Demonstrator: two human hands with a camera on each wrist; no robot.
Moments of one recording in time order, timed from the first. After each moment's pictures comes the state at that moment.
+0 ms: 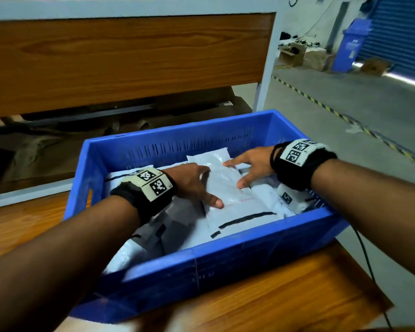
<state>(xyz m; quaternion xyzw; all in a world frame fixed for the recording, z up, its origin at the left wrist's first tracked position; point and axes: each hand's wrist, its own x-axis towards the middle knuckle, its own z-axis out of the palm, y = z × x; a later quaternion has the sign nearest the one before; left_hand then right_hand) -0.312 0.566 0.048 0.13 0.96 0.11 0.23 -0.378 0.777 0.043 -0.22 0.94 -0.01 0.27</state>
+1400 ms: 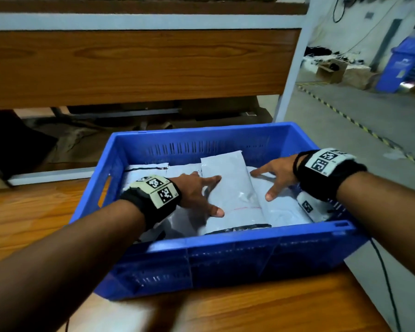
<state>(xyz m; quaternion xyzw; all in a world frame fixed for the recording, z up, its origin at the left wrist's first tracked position) -0.284 0.570 0.042 0.07 0.96 0.06 0.26 -0.378 0.804 0.054 -0.20 0.93 0.05 0.31</state>
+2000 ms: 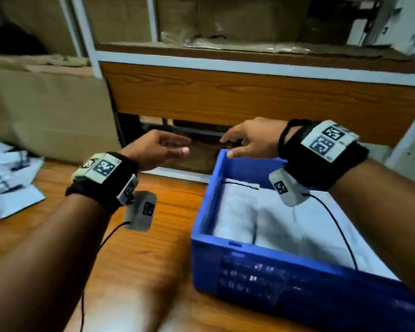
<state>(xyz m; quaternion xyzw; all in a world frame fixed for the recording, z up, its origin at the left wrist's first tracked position) -0.148 0.343 0.139 -0.12 0.89 0.44 -0.09 -0.275 0.544 0.192 -0.50 0.86 0.03 0.02</state>
